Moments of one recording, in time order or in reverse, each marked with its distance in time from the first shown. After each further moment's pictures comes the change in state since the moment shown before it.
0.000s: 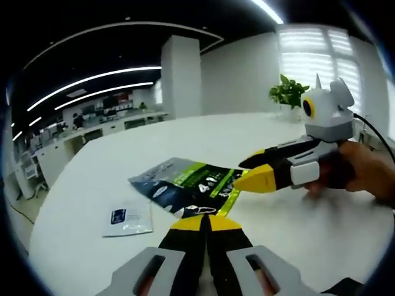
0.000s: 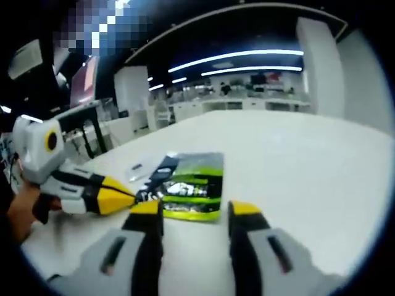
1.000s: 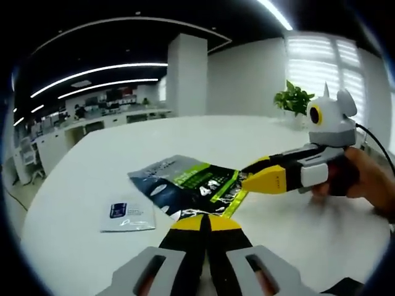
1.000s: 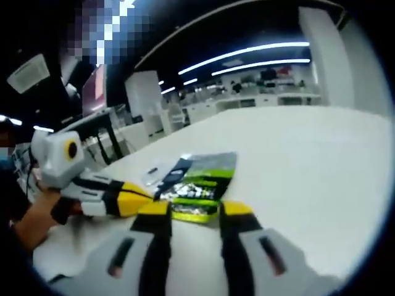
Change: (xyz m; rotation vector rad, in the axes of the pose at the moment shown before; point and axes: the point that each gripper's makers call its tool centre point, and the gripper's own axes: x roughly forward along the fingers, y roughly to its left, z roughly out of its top) left arm -0.001 0.001 -0.002 -0.089 -0.009 -0.012; right arm -0.006 0.018 0.006 0.074 -0.040 0.128
